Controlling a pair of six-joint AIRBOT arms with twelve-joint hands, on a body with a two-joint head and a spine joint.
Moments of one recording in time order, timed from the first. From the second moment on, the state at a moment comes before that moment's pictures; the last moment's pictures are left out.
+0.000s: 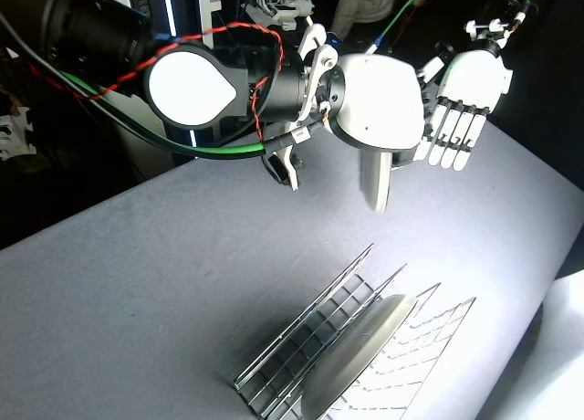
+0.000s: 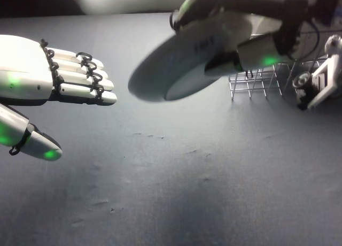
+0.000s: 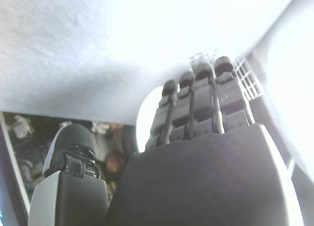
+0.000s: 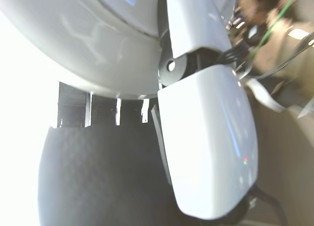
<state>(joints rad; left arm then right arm) 0.38 -0.91 1.45 1.63 -0.87 -0.24 -0.16 -1.01 0.99 -0.33 0.35 -0.26</state>
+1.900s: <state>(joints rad) 0.37 -0.91 1.42 1.68 -0.86 -0.25 -0.34 -0.92 1.18 -0.14 0.41 -0.27</state>
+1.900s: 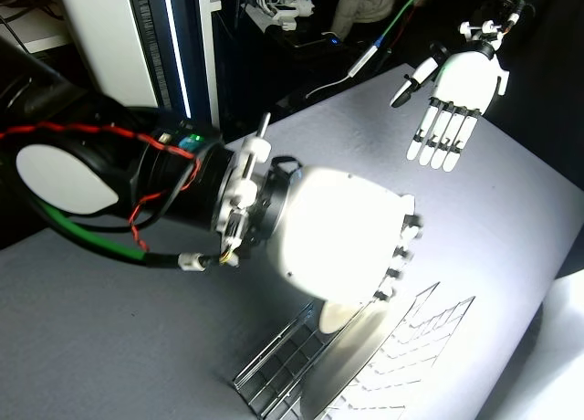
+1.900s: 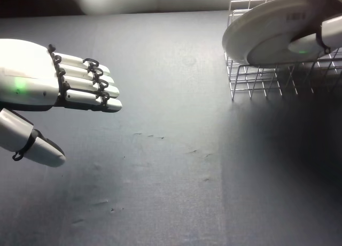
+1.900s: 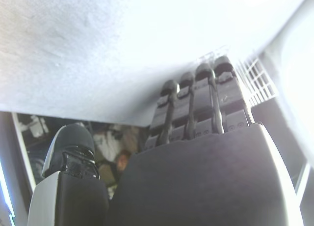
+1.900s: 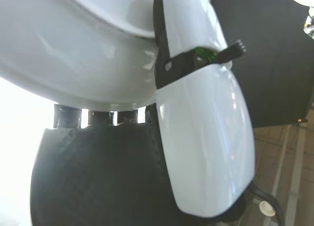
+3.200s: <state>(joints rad) 0.37 -0.91 1.41 1.68 -0.86 -0.26 -0.45 -0.93 1.23 -0.26 0.49 -0.27</state>
